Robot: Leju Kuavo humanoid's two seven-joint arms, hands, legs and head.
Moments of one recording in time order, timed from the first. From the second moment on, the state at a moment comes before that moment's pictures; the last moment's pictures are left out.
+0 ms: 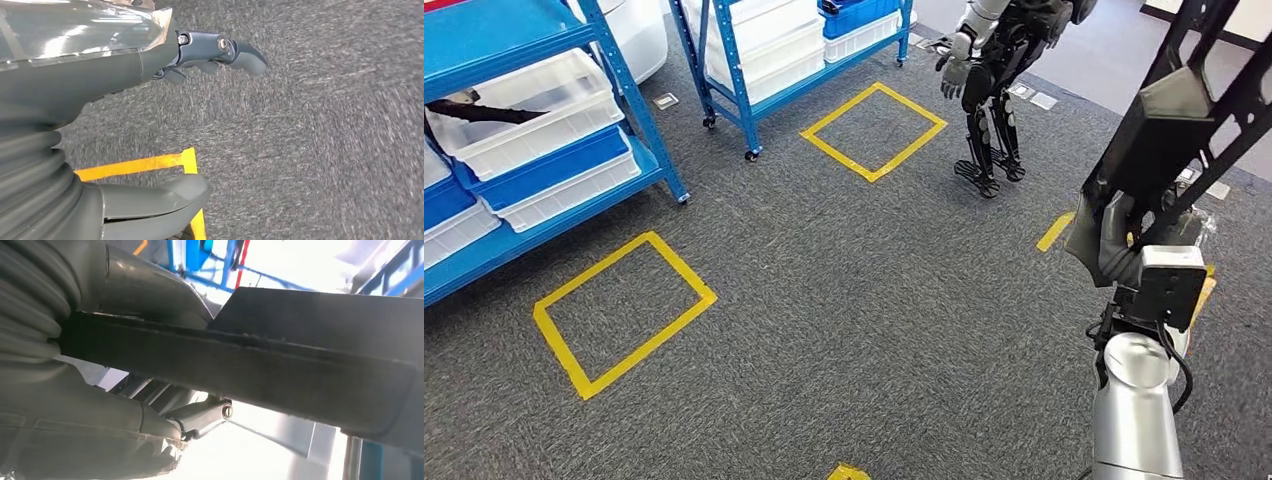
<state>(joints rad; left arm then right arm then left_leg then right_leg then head) -0.10 -0.12 0.96 -0.21 -0.55 0.34 -0.46 -0.21 -0.11 -0.19 -1.31 0.21 -0.27 -0.53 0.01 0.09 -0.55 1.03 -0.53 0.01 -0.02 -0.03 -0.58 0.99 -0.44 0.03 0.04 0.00</state>
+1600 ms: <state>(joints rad) -0.08 -0.14 1.03 -0.25 -0.52 0.41 -0.41 0.14 -0.02 -0.32 -1.74 0.27 -0.25 -0.52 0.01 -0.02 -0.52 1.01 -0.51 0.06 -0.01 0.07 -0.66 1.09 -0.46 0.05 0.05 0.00</state>
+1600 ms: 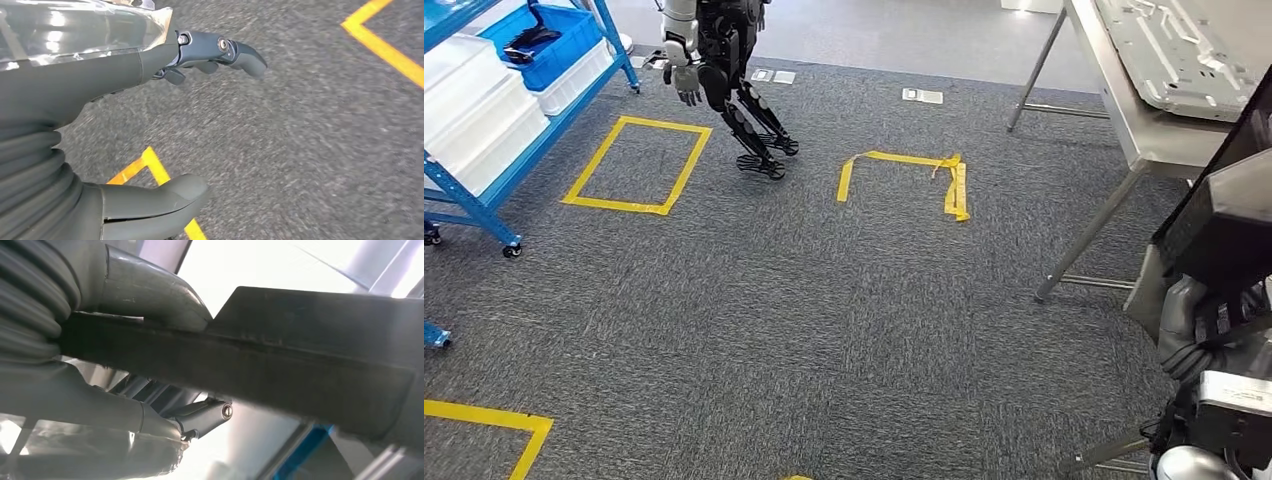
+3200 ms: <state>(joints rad) -0.08 -0.16 1.12 -0.27 -0.52 0.41 -0.42 0.03 -0.02 -0.31 -1.69 0.36 -0.35 -0.49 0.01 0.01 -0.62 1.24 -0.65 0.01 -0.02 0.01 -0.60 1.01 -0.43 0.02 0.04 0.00</state>
